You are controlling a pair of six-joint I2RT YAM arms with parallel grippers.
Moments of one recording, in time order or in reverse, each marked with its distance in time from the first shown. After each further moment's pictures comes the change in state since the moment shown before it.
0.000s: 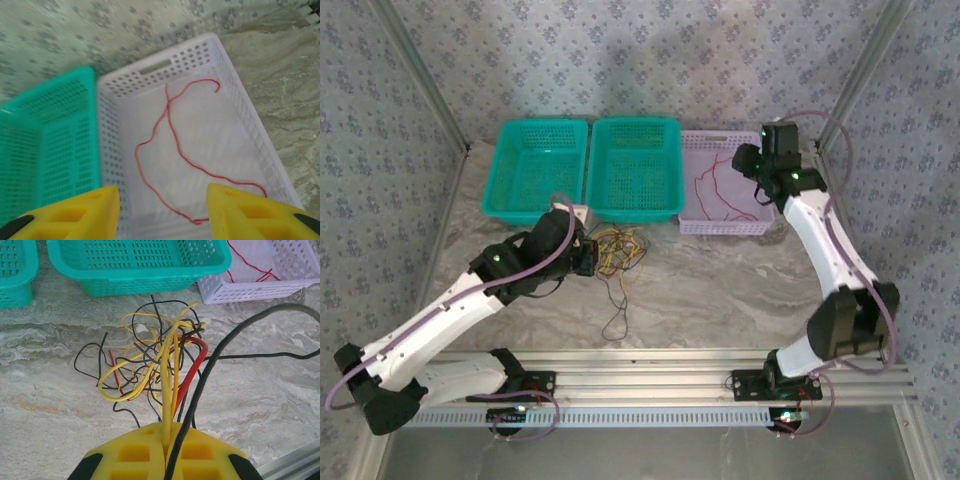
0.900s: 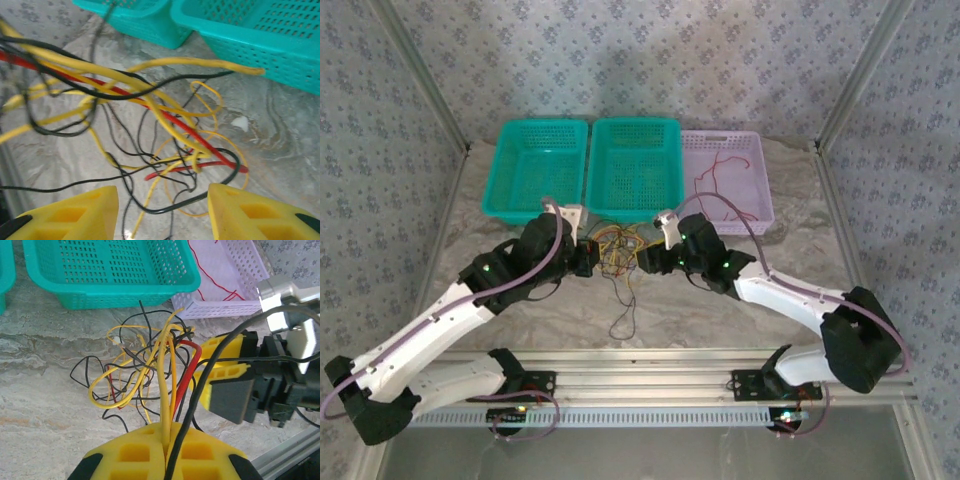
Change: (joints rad) left arm 0.000 -0.074 -0.051 0.097 0.050 -0.034; right arm 0.570 -0.106 -0.642 0.578 -0.306 -0.168
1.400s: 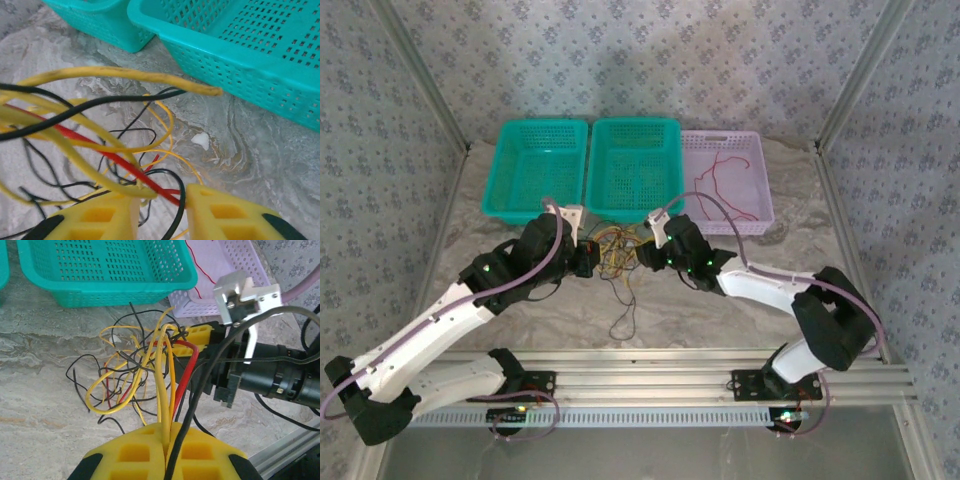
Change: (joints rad) left arm 0.000 0.000 -0.003 0.003 0.016 -0.001; right arm 0.027 0.156 0.037 0.097 0.162 -0.101
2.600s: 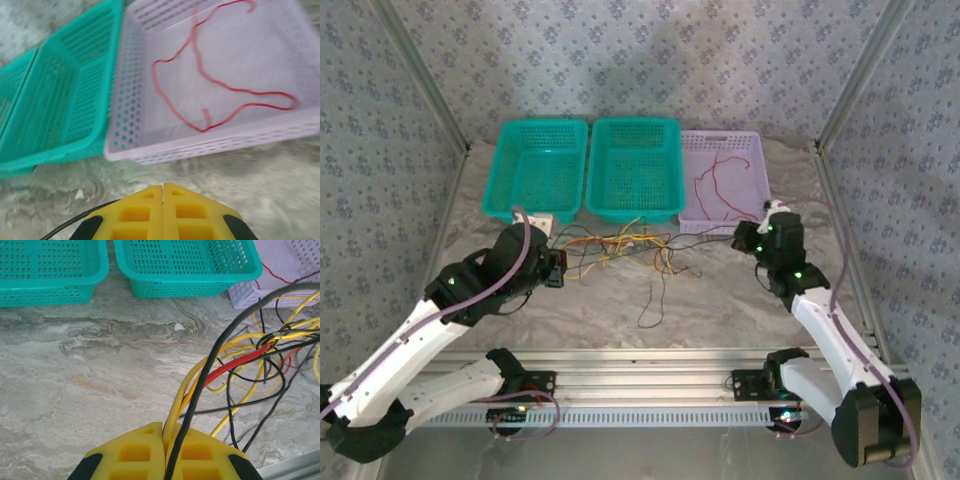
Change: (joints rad) left arm 0.044 -0.122 0.053 -0.292 -0.151 0.055; right arm -0.605 -0.586 -0.184 -0.335 -0.006 0.312
